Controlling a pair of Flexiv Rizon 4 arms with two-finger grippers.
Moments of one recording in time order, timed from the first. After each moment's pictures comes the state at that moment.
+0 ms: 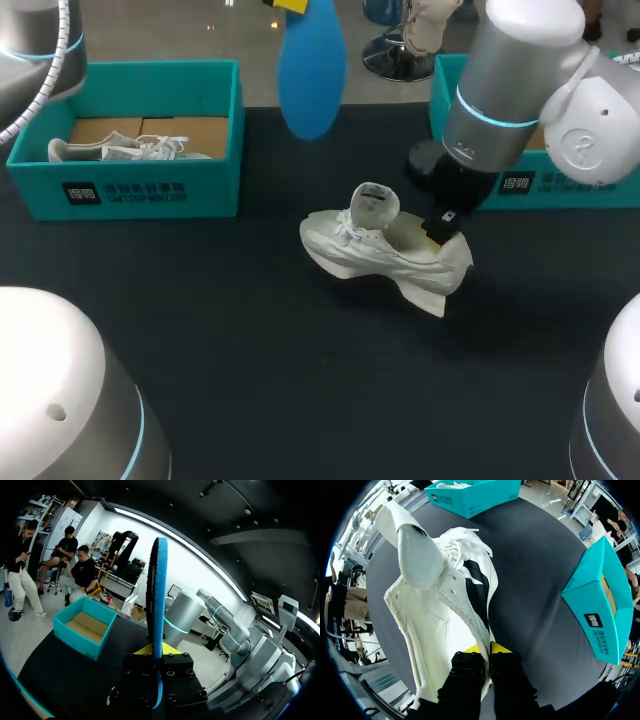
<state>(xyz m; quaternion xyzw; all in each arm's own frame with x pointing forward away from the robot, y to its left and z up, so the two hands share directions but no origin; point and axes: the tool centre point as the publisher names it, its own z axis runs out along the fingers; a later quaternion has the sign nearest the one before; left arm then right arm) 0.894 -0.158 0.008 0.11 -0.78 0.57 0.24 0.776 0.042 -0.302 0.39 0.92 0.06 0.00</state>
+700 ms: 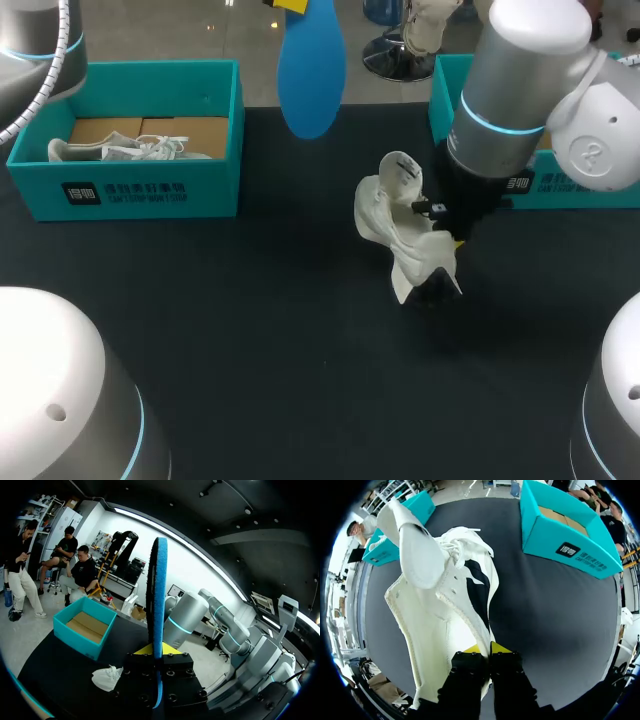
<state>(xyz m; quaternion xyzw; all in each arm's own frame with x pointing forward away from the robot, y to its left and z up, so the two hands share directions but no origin) 0.894 -0.158 0.008 0.11 -0.78 0.57 0.24 0.768 0.041 -0.296 0.68 0.73 0.06 0.00</state>
